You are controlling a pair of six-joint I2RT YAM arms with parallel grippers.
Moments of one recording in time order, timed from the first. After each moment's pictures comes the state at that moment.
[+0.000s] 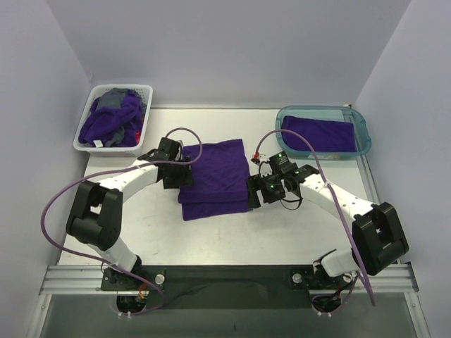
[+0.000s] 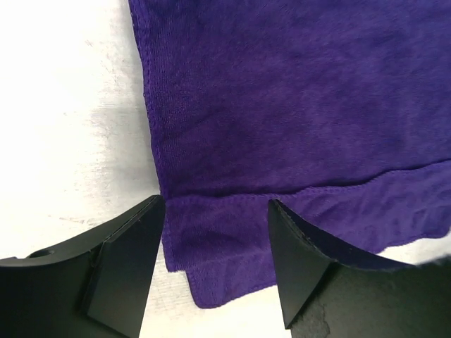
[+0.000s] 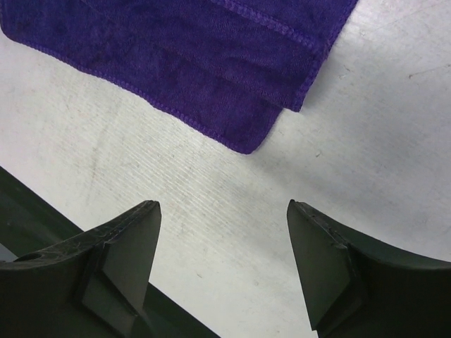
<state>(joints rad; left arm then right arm) -0.36 1.63 1.02 -0.44 0.06 -0.48 0.52 1.42 0.88 -0.53 -0.31 0.13</state>
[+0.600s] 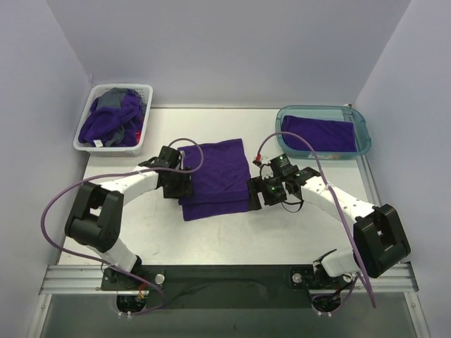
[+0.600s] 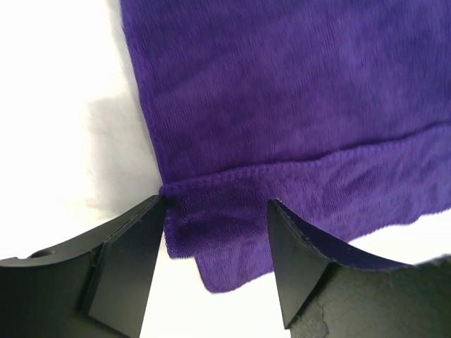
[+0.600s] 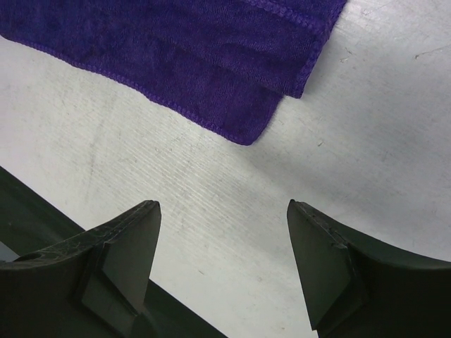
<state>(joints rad) -0.37 1.64 0.94 -0.43 0.12 -0.46 0.52 1.40 0.84 -0.52 -0.30 0.16</state>
